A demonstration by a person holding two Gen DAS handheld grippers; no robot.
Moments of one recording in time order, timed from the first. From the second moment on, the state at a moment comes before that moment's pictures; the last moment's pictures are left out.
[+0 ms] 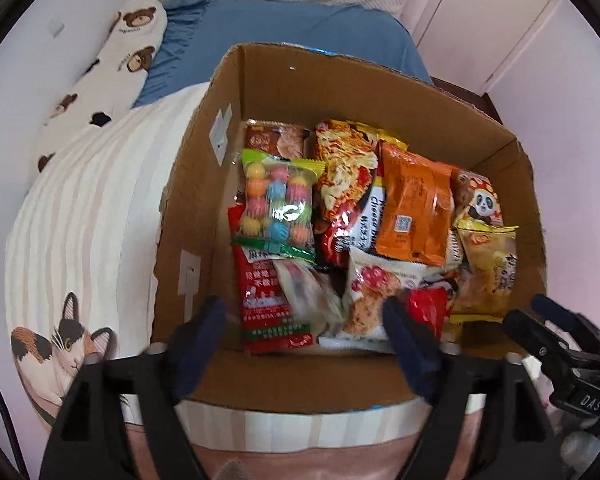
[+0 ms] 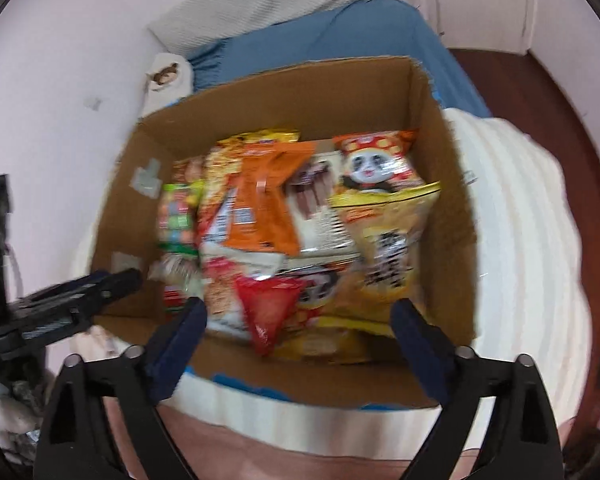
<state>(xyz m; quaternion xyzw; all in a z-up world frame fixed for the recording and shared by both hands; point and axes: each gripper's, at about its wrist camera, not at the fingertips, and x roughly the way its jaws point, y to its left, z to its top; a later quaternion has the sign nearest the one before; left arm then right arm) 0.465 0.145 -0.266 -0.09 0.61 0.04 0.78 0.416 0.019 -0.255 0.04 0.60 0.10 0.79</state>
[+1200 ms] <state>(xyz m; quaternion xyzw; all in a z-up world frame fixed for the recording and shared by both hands) 0.355 0.089 -0.158 -0.03 0.51 0.06 0.86 0.280 0.004 -0.130 -0.01 0.47 0.04 0.88</state>
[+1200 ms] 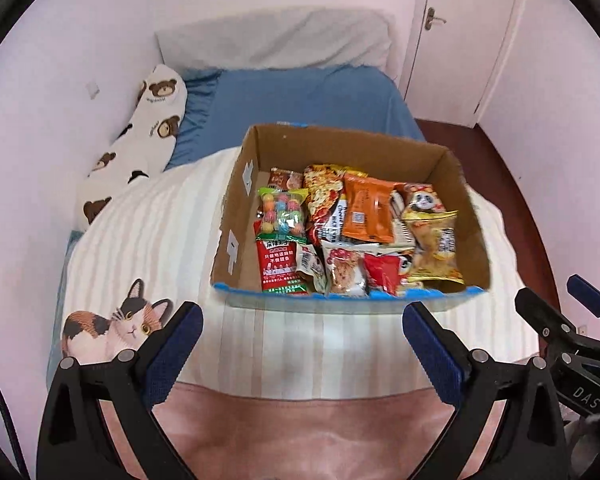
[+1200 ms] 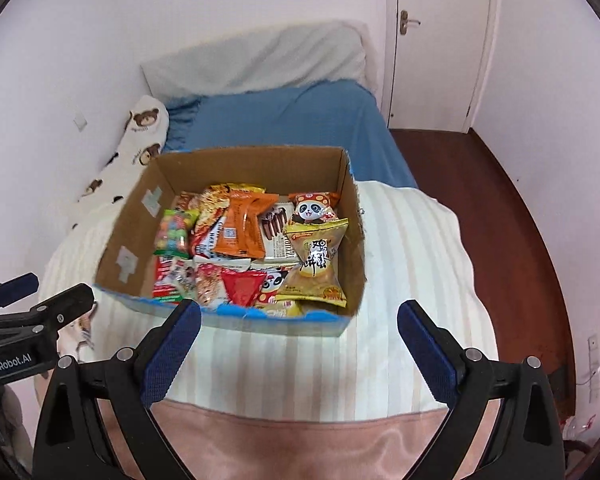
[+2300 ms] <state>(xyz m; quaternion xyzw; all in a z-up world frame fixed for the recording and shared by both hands) 0.232 0.072 -0.073 -0.03 0.44 0.06 0.90 0.132 0.000 -0.015 -0.01 0.39 0.05 0.92</state>
